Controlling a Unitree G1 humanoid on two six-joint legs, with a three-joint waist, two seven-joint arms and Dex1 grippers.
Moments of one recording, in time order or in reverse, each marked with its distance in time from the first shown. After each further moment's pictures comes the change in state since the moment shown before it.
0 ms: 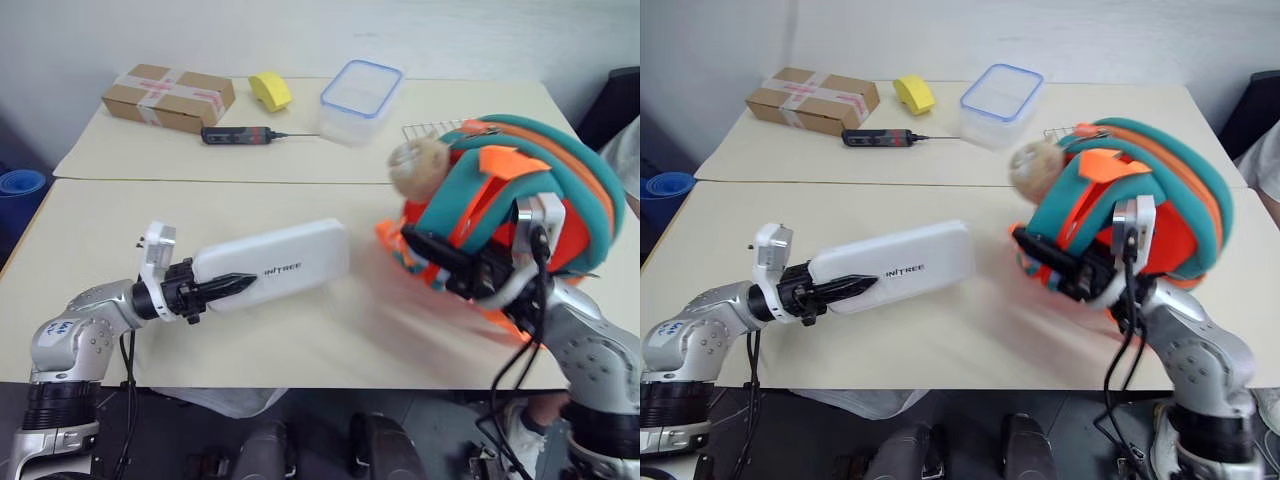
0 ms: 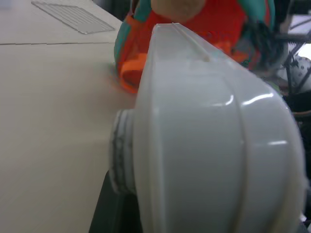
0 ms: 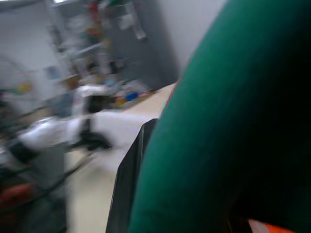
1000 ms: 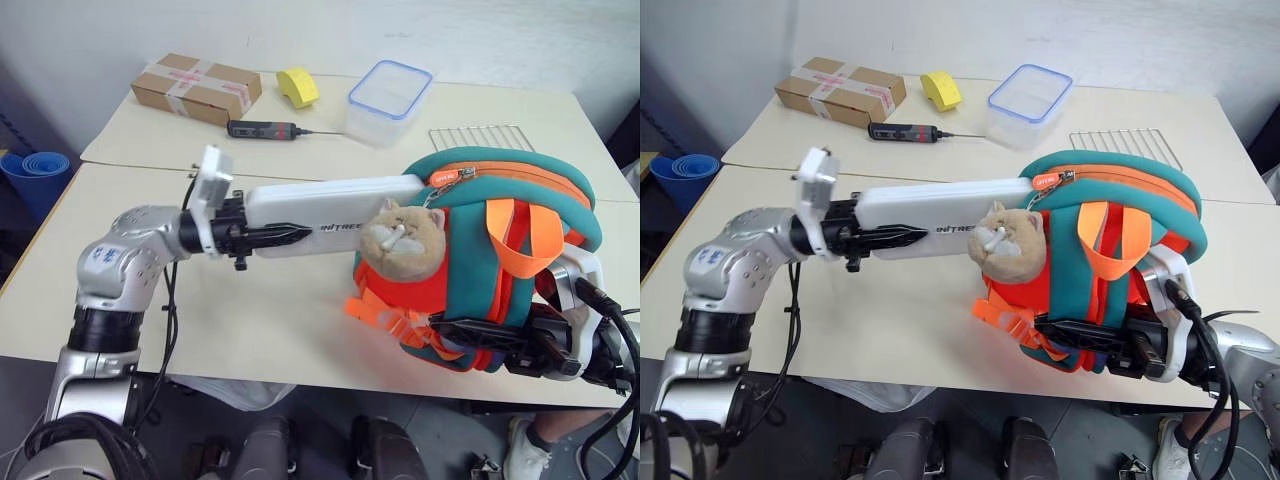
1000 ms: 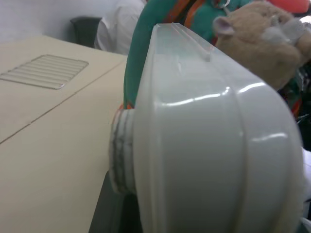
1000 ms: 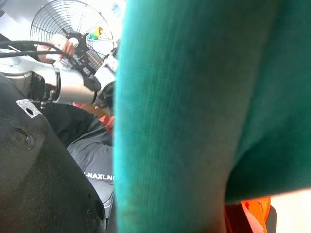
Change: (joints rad) left arm -0.482 -0.072 -0.327 0.063 0.210 -0.095 -0.029; right arm 0.203 -0.252 -0.139 0.009 0.170 0.159 0.221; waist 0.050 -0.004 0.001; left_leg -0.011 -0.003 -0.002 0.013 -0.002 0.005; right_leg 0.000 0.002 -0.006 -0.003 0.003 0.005
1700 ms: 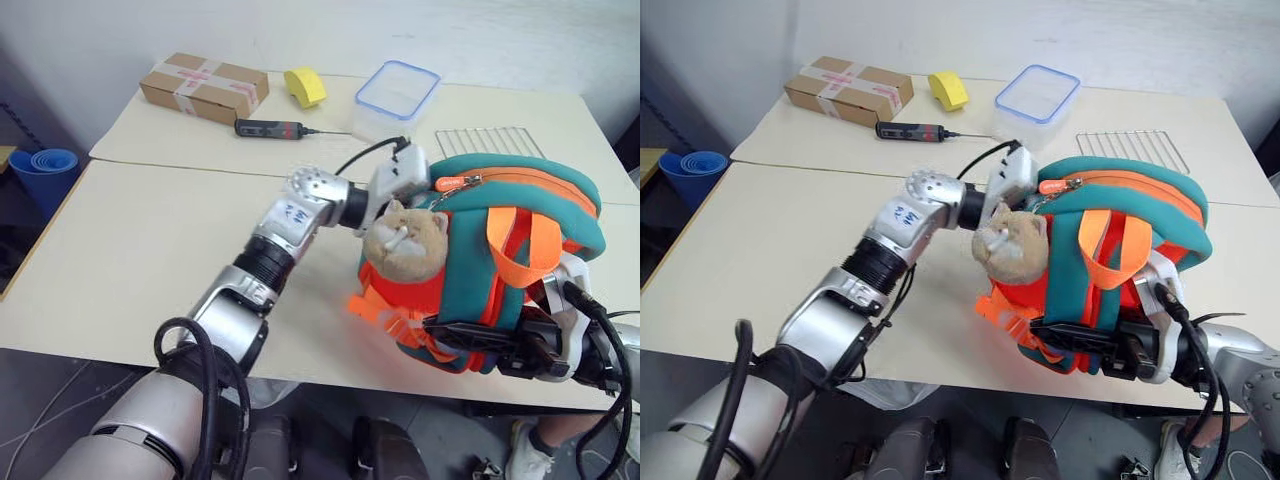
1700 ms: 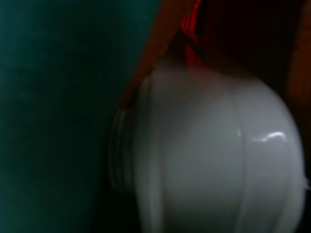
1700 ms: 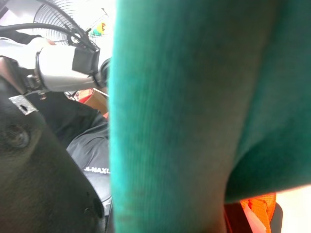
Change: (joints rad) left arm -0.439 -0.570 -0.268 0.666 0.444 -0.444 0.077; right arm -0.007 0.027 0.041 0.001 -0.042 -0.013 -0.016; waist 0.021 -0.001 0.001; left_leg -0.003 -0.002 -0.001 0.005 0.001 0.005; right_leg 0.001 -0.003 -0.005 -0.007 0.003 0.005
